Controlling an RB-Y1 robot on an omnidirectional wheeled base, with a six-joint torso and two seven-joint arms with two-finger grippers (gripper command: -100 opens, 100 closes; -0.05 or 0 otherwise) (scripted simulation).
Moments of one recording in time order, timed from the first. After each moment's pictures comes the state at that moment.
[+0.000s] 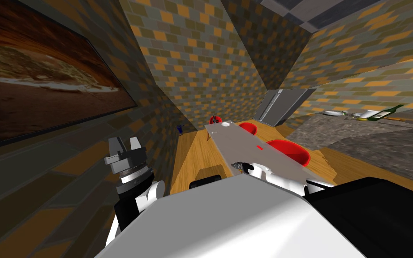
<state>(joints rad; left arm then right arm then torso) 0.51 -0.05 0.07 -2.32 0.06 -0.61 -0.12 0.13 -0.90 0.72 -1.31 -0.32 0.21 0.78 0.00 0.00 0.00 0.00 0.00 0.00</state>
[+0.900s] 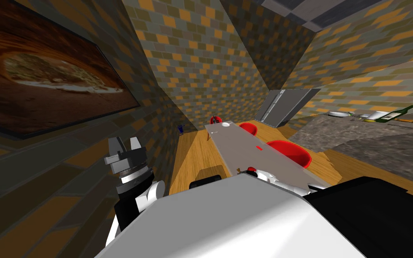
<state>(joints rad) 0.51 -0.05 0.07 -2.32 0.06 -0.61 -0.12 0.18 -0.88 0.79 -1.20 -0.30 0.28 0.83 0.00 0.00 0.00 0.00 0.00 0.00</state>
